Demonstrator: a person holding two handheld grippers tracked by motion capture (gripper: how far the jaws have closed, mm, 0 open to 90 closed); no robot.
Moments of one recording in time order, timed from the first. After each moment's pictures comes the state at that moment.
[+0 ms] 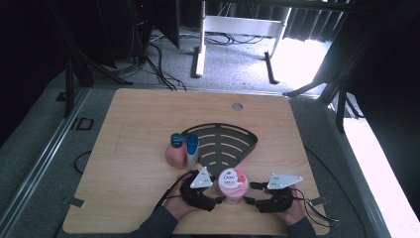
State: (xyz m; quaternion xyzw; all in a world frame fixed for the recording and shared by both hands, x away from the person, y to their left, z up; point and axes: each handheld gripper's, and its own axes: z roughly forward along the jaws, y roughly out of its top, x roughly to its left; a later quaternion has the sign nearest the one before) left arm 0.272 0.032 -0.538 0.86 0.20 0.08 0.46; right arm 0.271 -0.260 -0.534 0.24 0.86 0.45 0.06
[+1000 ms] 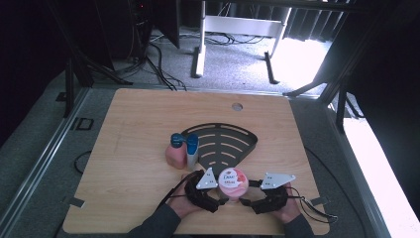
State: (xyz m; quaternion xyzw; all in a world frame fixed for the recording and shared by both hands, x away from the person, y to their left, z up) left arm 0.276 0.021 -0.543 0.87 0.18 0.09 0.45; right arm 0.276 -0.247 -0.538 0.21 0.87 0.44 0.07
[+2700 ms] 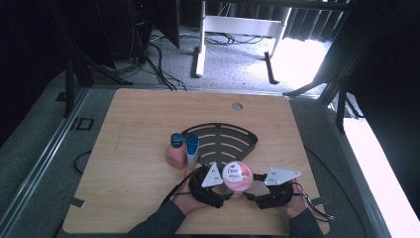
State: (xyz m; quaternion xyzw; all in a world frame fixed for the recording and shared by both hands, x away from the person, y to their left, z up) left arm 0.279 0.009 -0.520 0.86 0.18 0.13 0.45; right arm 0.279 -0.252 -0.509 0.19 0.88 0.42 0.11
